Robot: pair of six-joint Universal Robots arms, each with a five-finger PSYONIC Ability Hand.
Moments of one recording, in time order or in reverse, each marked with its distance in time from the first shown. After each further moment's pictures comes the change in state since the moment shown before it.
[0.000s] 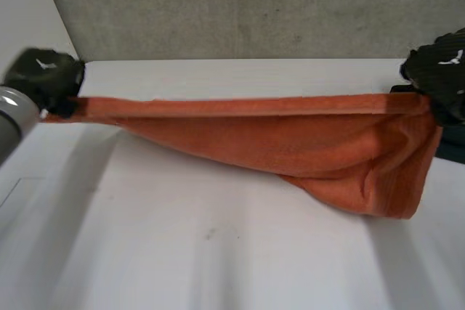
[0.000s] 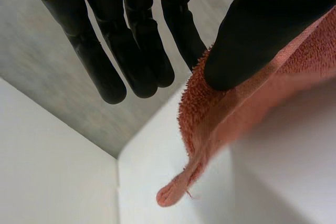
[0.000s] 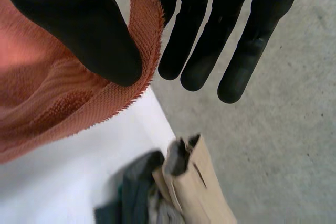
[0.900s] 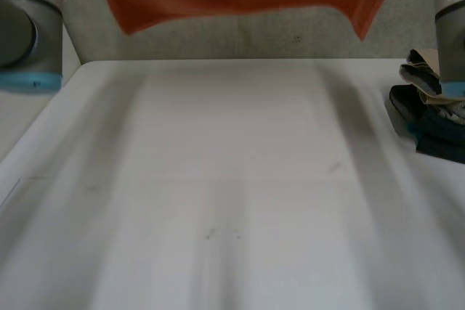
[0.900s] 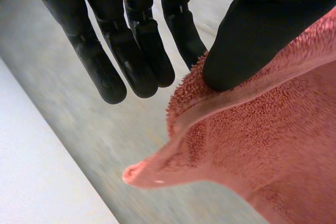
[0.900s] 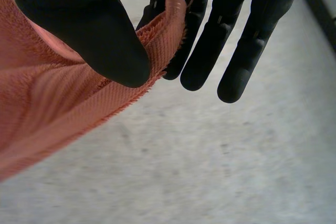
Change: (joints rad) left arm -0.177 -0.297 0.513 0.584 -0.145 -0.040; right arm 0.050 0.526 -0.493 -0.937 -0.032 0.136; left_hand 0.000 0.003 0.004 0.004 0.011; right_hand 0.011 0.003 0.002 0.001 0.019
